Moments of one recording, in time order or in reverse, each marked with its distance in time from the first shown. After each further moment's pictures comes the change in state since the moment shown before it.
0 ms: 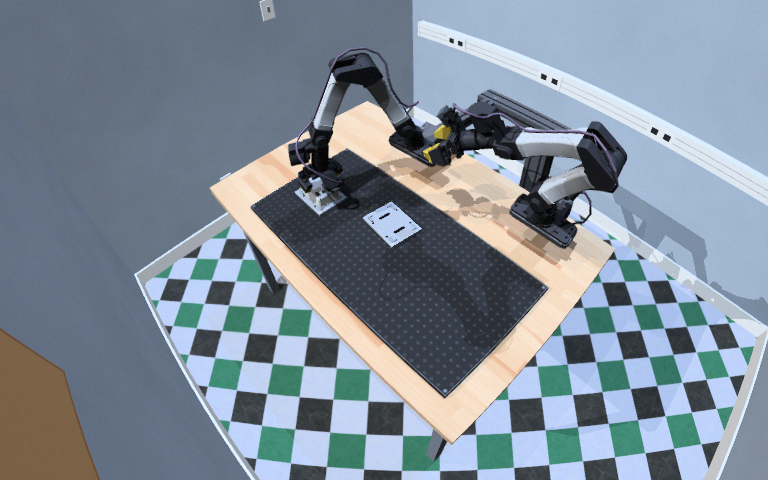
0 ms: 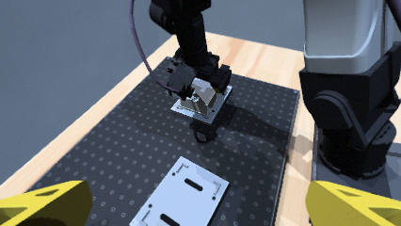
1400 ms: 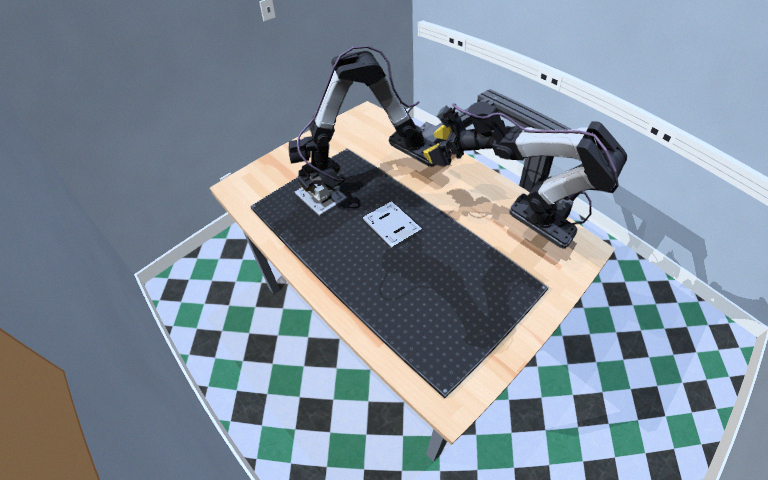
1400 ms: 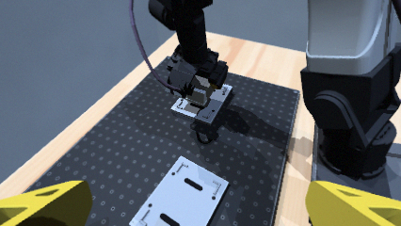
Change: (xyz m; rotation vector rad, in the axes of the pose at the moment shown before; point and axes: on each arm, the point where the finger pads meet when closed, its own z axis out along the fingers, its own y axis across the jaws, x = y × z) left arm 0.000 0.000 0.000 -0.001 0.001 -0.004; right arm 0.002 -0.006 -0.007 0.045 0.011 -0.047
